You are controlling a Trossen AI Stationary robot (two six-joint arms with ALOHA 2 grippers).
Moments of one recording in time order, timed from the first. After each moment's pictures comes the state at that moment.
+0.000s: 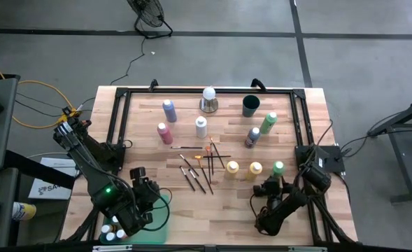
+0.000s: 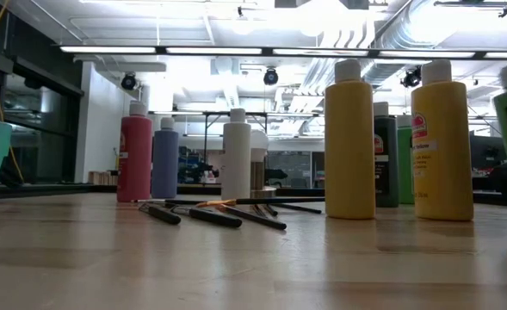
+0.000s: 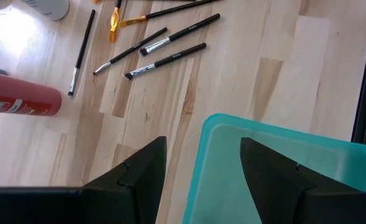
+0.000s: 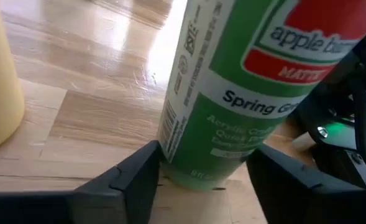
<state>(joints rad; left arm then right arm) -0.86 1.57 1.52 -1.33 -0.48 -1.05 0.83 2.32 1.26 -1.52 0.34 2.46</state>
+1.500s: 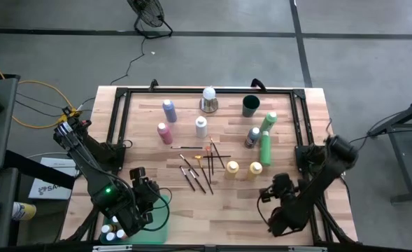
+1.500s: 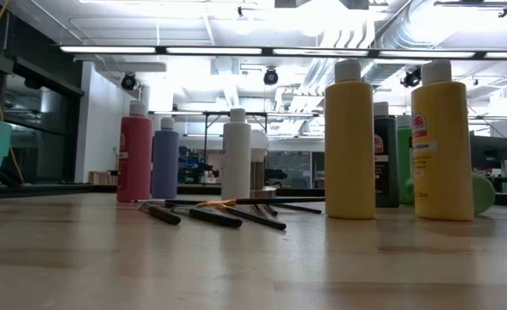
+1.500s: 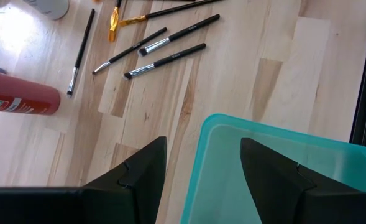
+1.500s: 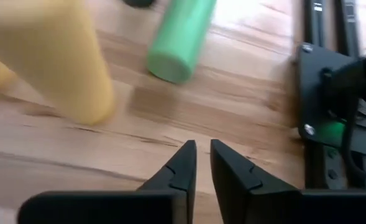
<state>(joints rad) -0.86 1.57 1.52 -1.33 -0.48 -1.05 0.89 1.83 1.26 -1.57 0.40 2.32</state>
